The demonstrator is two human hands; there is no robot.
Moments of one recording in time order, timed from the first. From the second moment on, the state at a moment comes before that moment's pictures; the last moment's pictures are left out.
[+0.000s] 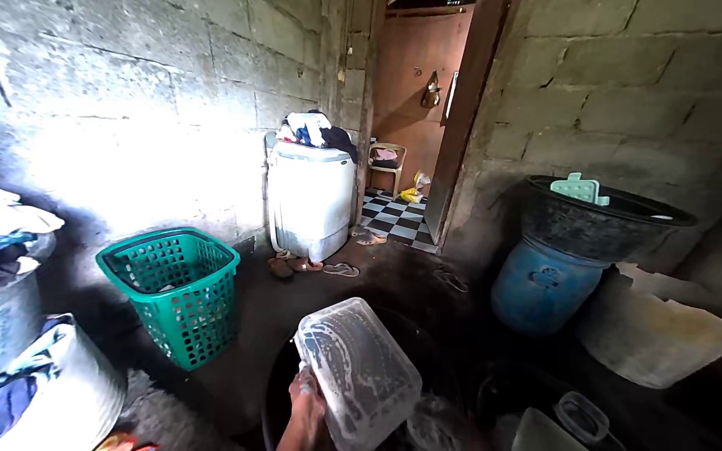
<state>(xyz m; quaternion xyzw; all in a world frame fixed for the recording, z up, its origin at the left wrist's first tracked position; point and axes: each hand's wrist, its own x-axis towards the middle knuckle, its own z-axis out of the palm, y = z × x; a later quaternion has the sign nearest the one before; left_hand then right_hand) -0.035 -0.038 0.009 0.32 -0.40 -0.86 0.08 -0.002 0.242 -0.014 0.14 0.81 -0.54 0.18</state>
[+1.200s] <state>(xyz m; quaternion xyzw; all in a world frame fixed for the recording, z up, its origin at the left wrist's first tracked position) -0.021 -0.035 0.039 0.23 -0.49 -0.82 0.17 0.001 0.136 -0.021 0.09 0.88 -0.43 -0.20</state>
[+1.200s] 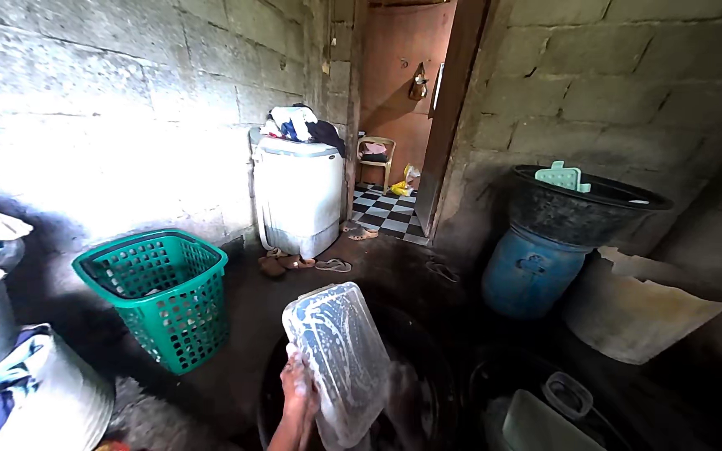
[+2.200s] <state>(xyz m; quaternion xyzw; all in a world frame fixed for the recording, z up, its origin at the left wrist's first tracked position) -0.002 0.003 0.041 0.20 -0.62 -0.76 0.03 -0.067 0.159 0.040 0.24 0.87 -0.43 -0.09</state>
